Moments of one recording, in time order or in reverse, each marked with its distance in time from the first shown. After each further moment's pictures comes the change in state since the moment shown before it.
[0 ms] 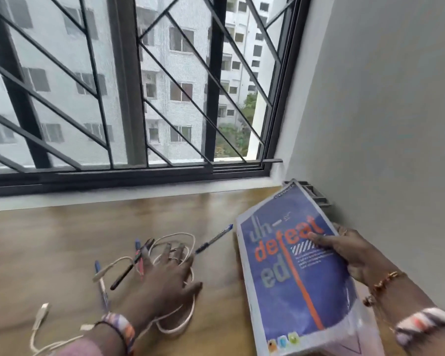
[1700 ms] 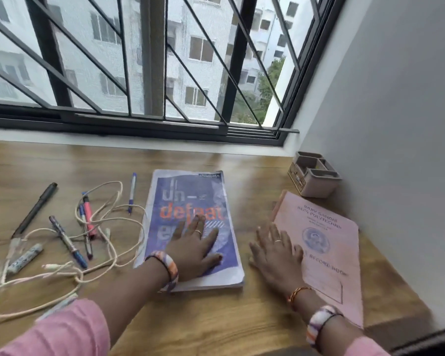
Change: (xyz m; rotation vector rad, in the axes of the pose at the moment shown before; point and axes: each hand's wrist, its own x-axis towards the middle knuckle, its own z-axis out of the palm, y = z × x) left_hand -0.046 0.043 0.000 -0.165 -0.184 0.108; right_hand -0.042 0.118 0.072 -1.496 -0.105 -0.182
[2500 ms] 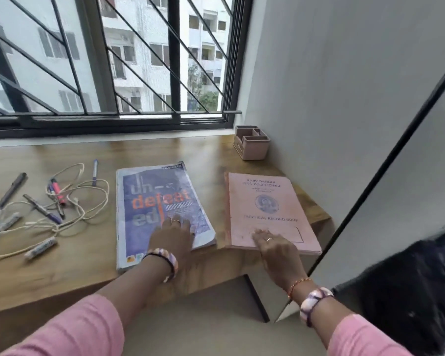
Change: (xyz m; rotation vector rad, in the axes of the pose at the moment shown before) left_hand -0.077 0.127 0.035 0.124 0.200 -0.202; right_hand -0.168 0.109 0.004 -0.213 0.439 -0.275
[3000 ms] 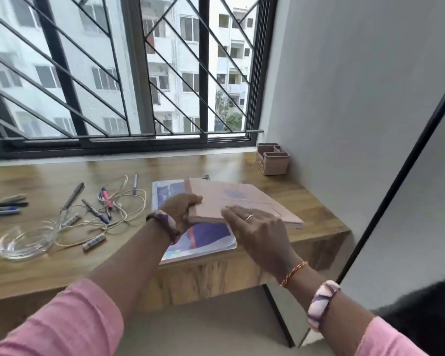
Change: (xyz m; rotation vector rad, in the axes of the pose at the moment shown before) left_hand -0.028 -0.014 -0.110 -2.097 -0.179 -0.368; right_hand 0.038 -0.068 -0.099 0.199 0.476 -0.382
